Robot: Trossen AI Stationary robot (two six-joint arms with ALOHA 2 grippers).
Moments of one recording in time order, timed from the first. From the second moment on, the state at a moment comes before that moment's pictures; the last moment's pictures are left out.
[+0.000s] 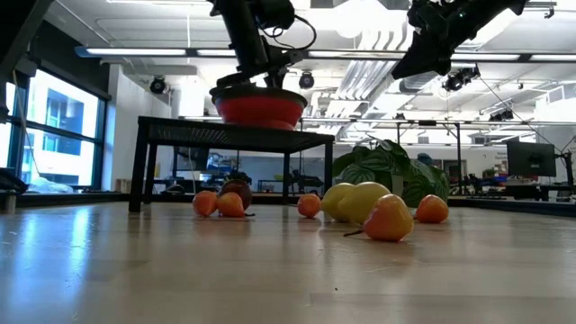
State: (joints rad) left arm 0.43 1.82 1.80 -0.99 -0.21 -0.53; right arm -0.60 0.94 0.90 -0.49 -0.10 -0.03
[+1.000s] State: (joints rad) left arm 0.43 1.82 1.80 -0.95 -0.23 -0.50; right arm -0.60 0.94 0.90 -0.49 -0.10 -0.03
